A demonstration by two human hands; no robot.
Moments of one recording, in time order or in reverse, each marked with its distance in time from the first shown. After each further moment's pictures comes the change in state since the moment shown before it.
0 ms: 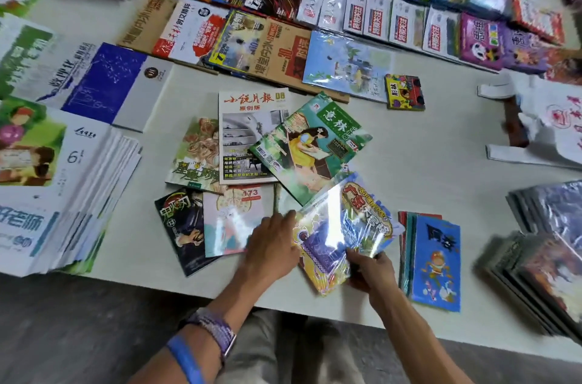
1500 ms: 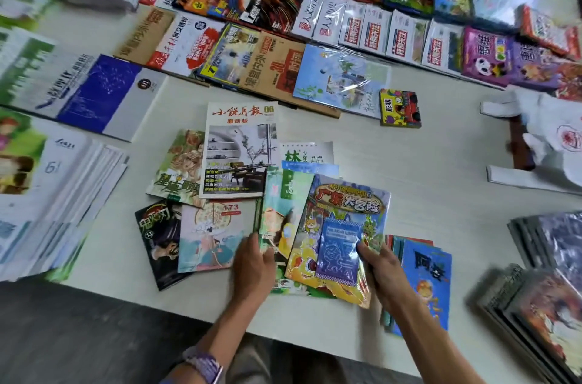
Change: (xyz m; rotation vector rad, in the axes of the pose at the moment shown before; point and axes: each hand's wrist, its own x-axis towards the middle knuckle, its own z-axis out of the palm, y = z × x) left_hand 0.012 0.031 0.026 -0.597 0.202 -0.515; right_hand 0.050 -0.053 -0.047 0.062 -0.309 -0.156
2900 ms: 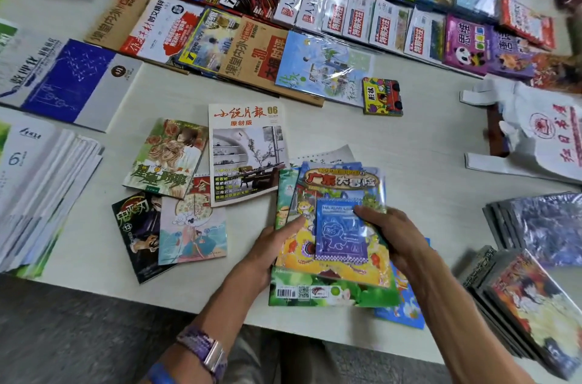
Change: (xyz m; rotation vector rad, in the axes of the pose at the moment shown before) left_hand -0.014 0.059 0.001 -0.863 -0.657 -0.257; right_hand -0.013 -0.081 -0.018 -0.154 0.001 0.026
